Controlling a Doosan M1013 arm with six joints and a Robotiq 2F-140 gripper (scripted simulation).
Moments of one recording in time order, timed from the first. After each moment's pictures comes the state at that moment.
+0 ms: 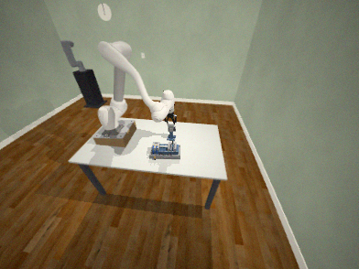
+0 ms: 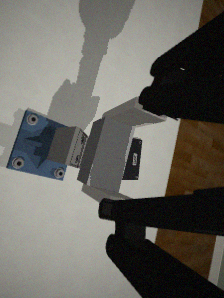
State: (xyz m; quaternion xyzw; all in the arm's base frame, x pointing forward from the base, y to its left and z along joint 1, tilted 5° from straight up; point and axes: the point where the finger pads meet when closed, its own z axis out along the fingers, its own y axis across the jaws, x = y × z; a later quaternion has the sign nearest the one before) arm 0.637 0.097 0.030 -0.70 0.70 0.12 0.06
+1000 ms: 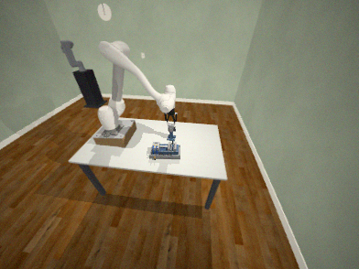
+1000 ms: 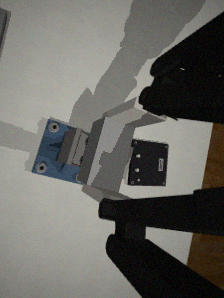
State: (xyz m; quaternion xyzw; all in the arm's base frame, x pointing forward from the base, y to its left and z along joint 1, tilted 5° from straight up) arm 0.638 0.102 0.032 -0.71 0.71 0.05 -0.02
